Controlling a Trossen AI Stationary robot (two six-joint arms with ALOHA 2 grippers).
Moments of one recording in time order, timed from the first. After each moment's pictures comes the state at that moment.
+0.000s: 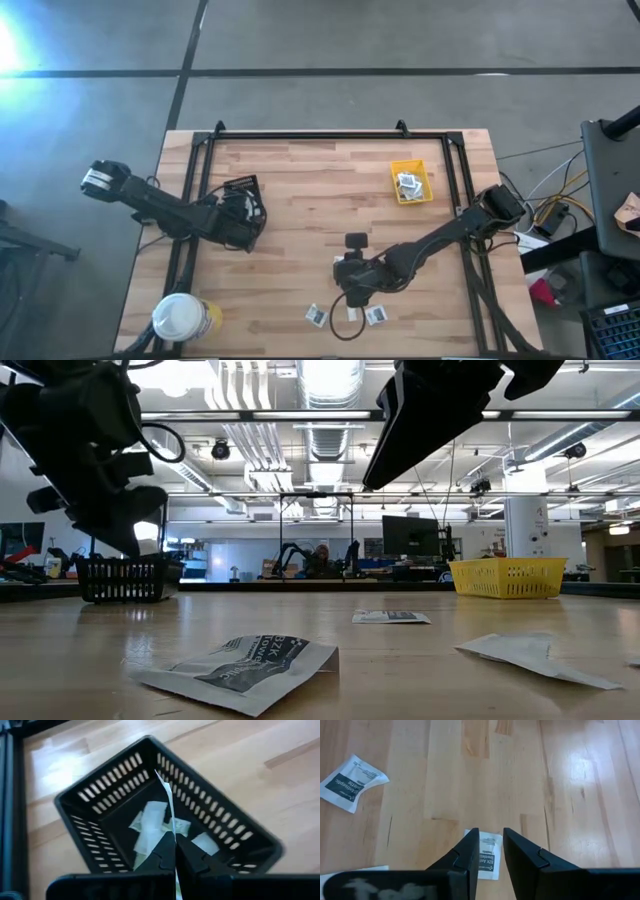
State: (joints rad) left arm -0.28 1.22 0.57 -0.83 -0.78 -1.39; right arm 0.47 1.86 1.37 -0.60 0.47 0.31
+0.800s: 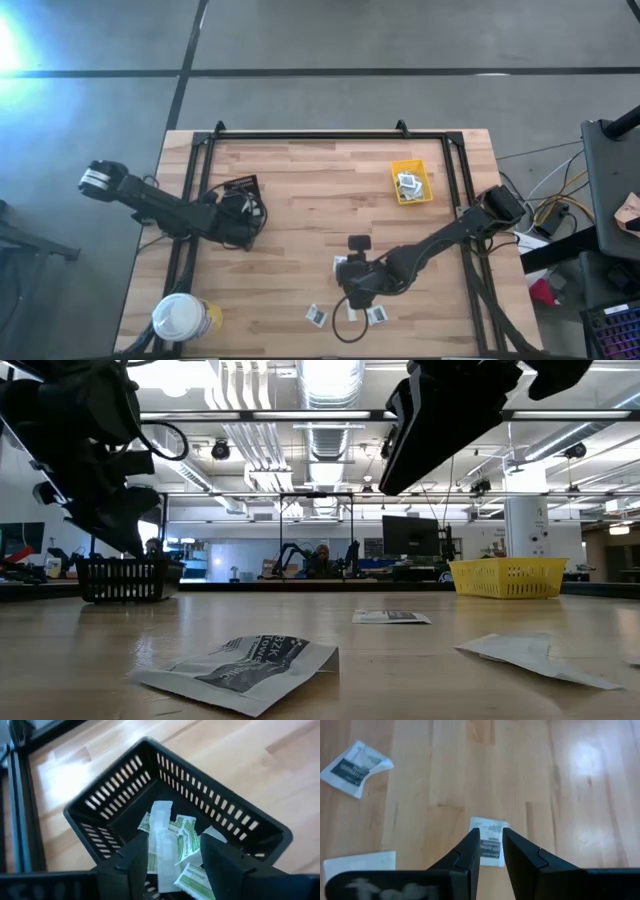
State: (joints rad) left arm -0.27 1.19 0.57 -0.87 -0.76 -1.27; right arm 0.49 1.86 1.37 -0.64 0.45 0.34
